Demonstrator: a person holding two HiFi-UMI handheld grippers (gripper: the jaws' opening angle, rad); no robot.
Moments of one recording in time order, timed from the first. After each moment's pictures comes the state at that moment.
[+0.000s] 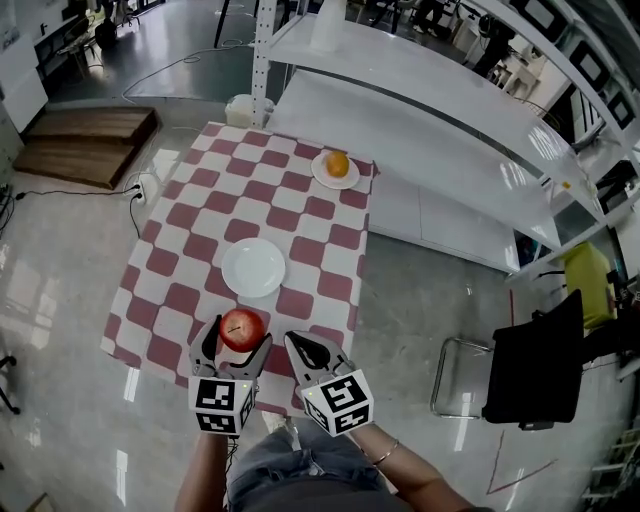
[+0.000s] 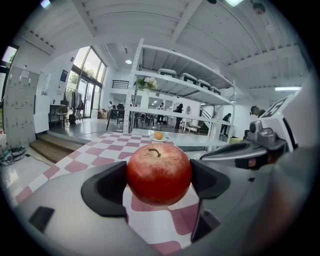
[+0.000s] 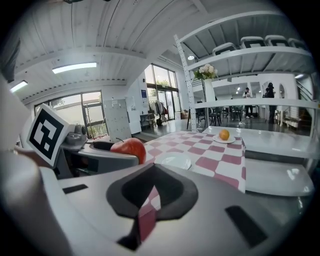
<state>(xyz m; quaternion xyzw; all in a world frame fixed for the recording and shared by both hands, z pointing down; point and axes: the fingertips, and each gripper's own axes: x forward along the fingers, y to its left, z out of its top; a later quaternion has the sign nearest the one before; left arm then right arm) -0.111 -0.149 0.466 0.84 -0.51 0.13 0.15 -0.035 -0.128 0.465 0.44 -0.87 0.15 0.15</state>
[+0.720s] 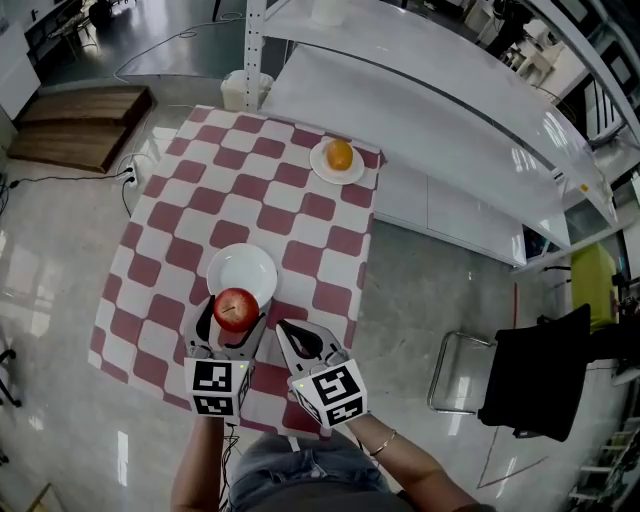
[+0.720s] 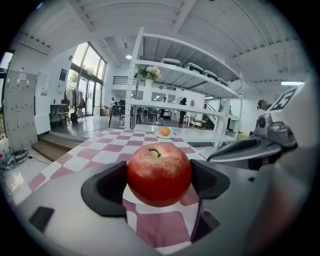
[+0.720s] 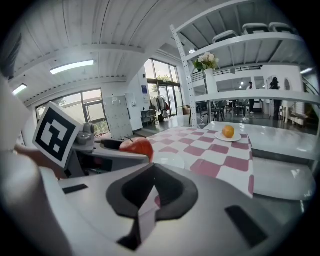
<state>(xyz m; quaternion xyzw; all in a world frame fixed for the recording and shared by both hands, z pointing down) -0.094 -0.241 0.495 0.82 -0.53 0.16 0.15 -0.025 -0.205 0.489 0.42 -0.88 0.17 0.17</state>
